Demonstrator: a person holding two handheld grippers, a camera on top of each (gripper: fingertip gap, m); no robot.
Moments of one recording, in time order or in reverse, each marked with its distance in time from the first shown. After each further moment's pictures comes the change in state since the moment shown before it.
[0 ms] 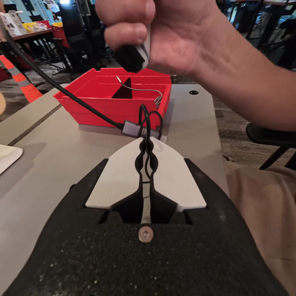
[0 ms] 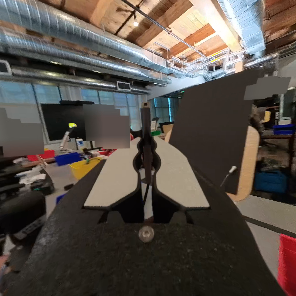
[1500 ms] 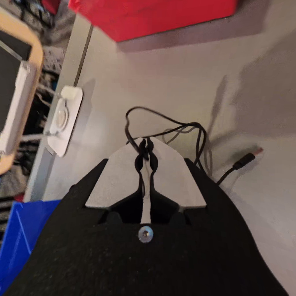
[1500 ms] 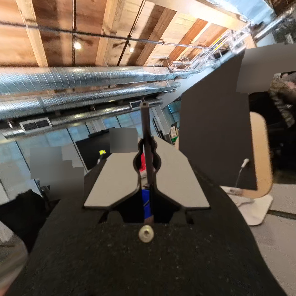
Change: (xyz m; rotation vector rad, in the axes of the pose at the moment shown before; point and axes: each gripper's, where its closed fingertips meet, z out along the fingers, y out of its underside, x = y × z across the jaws) left arm -0.057 0.082 -0.001 -0.613 -0.416 0.296; right arm 0.056 -0.030 -0.005 0.072 -0.041 0.341
